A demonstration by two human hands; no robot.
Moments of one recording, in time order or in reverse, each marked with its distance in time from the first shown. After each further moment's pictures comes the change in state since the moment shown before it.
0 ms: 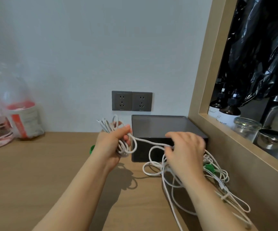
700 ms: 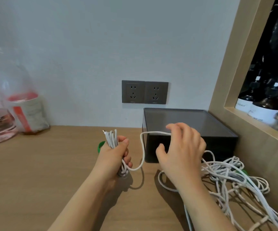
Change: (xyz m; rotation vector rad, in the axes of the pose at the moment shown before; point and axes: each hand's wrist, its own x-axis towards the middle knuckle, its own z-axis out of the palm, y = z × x) left_hand 0.028 -0.035 -0.055 0.211 0.089 0.009; right_hand 0.004 -0.042 0.055 0.057 0.196 -0.062
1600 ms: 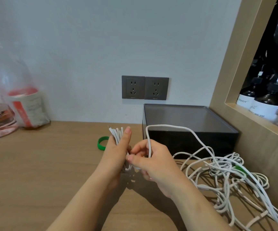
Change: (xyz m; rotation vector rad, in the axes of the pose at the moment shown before) left_hand -0.007 -0.005 0.007 0.251 -0.010 0.070; right_hand -0.012 -0.031 -0.013 1.106 -0.815 0.450
